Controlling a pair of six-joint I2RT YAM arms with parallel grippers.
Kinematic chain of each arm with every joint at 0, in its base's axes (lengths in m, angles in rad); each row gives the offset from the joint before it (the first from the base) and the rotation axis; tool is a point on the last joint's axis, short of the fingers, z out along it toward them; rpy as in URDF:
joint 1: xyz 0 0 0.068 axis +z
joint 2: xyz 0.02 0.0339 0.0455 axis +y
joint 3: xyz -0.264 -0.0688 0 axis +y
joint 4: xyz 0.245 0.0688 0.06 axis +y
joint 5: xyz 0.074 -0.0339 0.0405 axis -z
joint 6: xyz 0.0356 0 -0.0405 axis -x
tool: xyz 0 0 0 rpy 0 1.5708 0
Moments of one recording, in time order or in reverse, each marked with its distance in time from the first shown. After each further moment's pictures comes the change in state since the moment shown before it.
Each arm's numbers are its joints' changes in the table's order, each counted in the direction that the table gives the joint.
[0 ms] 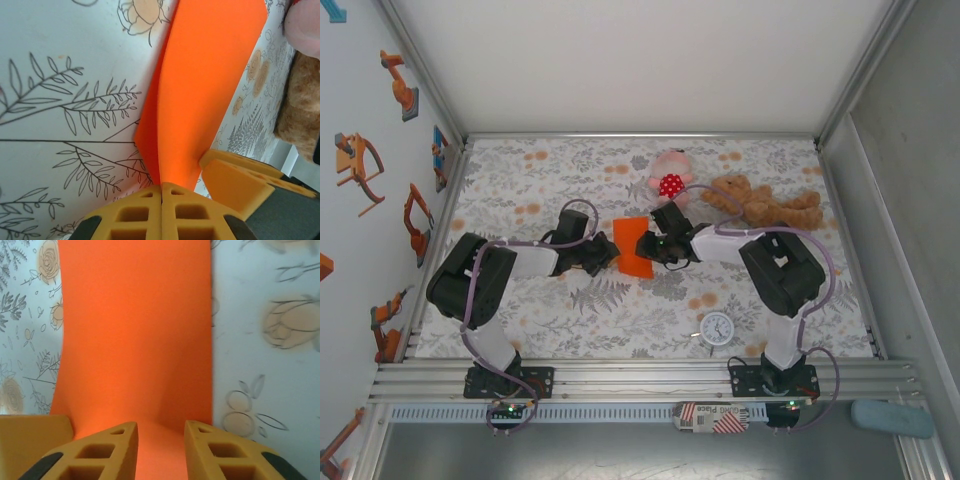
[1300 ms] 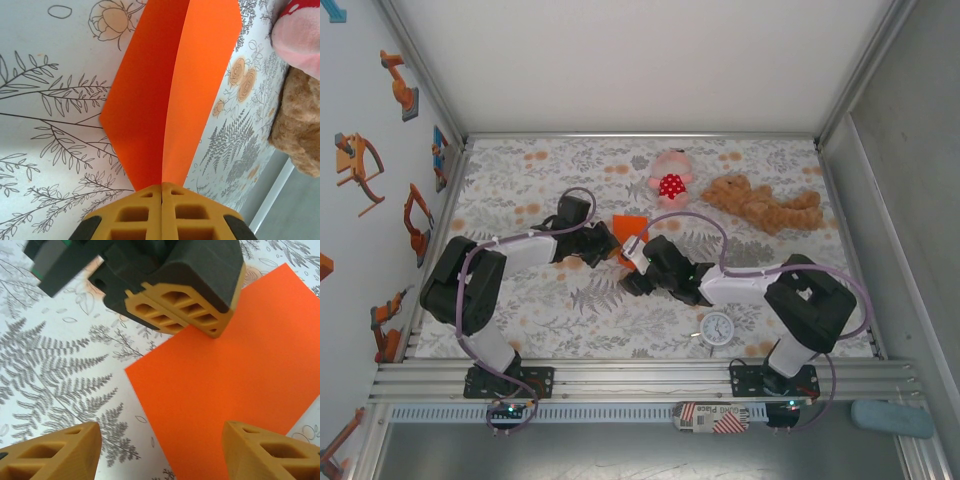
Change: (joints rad) left arm -0.004 -0.046 -0.141 0.260 -0.027 0.029; right arm 0.251 -0.238 0.294 -0.306 0.204 0.806
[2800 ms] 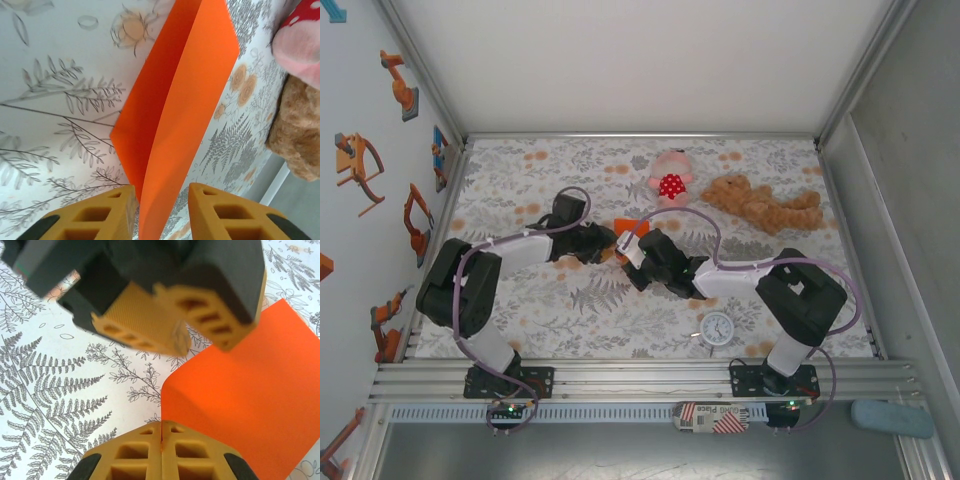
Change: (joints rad) left arm 0.045 -0.037 0.001 0.048 0.005 0.002; right arm -0.019 0.054 -0.071 0.003 -0.052 0.040
